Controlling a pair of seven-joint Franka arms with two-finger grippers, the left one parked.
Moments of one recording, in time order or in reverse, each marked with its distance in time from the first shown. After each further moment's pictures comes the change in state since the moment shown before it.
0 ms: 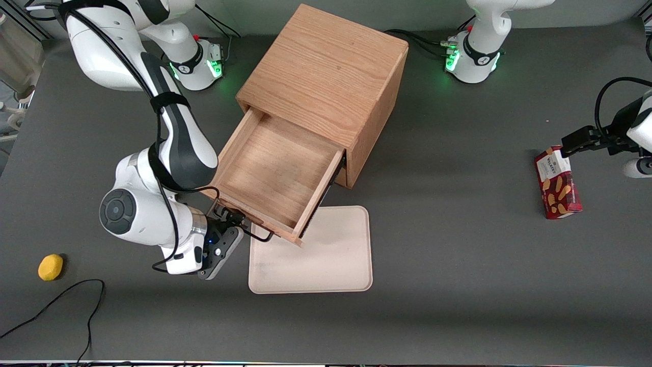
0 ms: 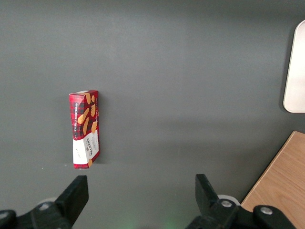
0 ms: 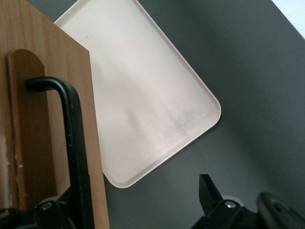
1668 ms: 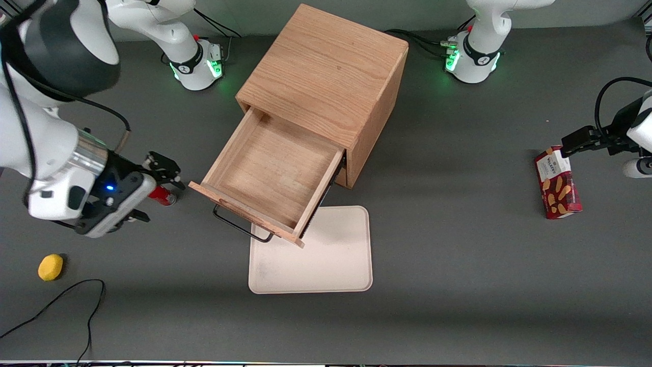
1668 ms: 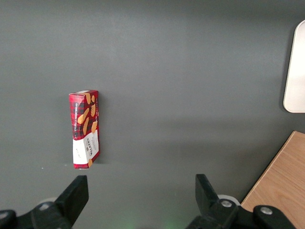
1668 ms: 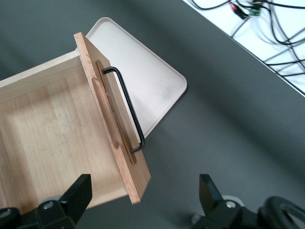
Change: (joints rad) arm -0.016 -0.322 -0.104 0.065 -0.013 -0.323 0.203
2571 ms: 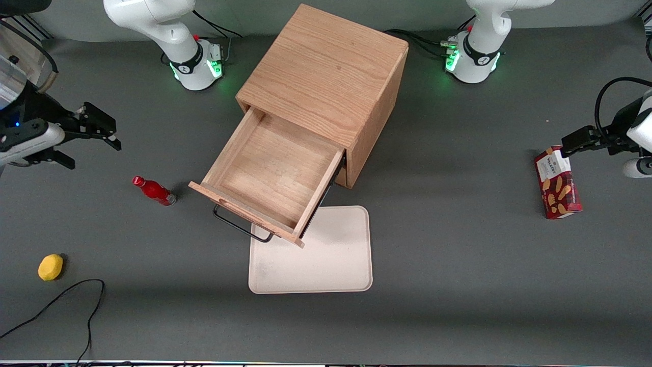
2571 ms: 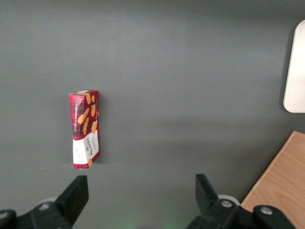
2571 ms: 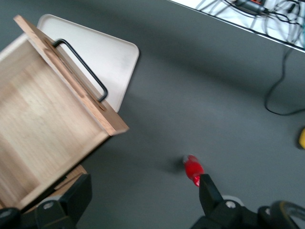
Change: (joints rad) arm -0.041 -0.330 -0.020 -0.300 -0.165 -0.005 0.257
